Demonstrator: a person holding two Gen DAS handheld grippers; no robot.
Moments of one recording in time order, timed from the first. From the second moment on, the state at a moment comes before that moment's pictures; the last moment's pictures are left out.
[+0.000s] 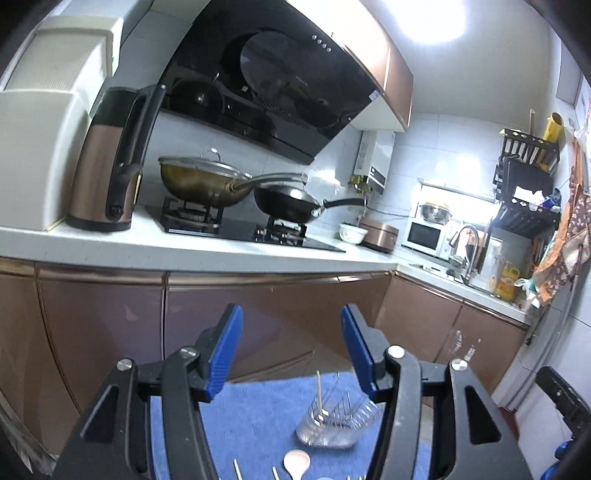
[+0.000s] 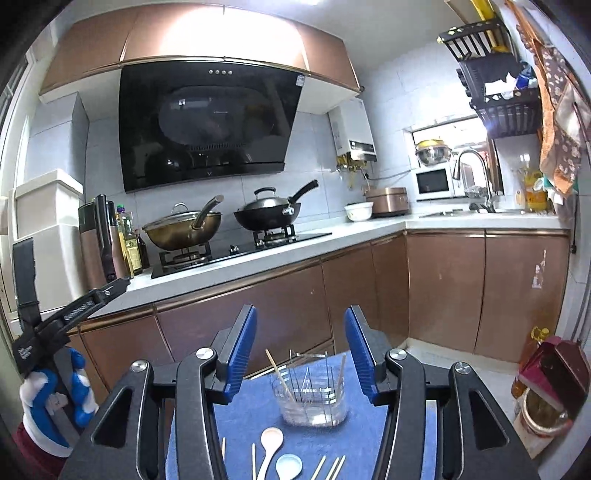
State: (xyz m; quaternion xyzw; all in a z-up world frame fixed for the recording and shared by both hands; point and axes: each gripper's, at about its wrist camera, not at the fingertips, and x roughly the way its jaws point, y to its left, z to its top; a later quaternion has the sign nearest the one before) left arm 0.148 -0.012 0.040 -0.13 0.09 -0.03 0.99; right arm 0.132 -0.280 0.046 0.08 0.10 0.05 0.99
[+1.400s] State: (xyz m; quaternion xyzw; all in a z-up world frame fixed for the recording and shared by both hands) left arm 0.347 -0.054 -0.269 -0.19 0.61 -0.12 0.76; right arm 0.281 -0.305 -0.225 0.16 0.52 0.06 0.83
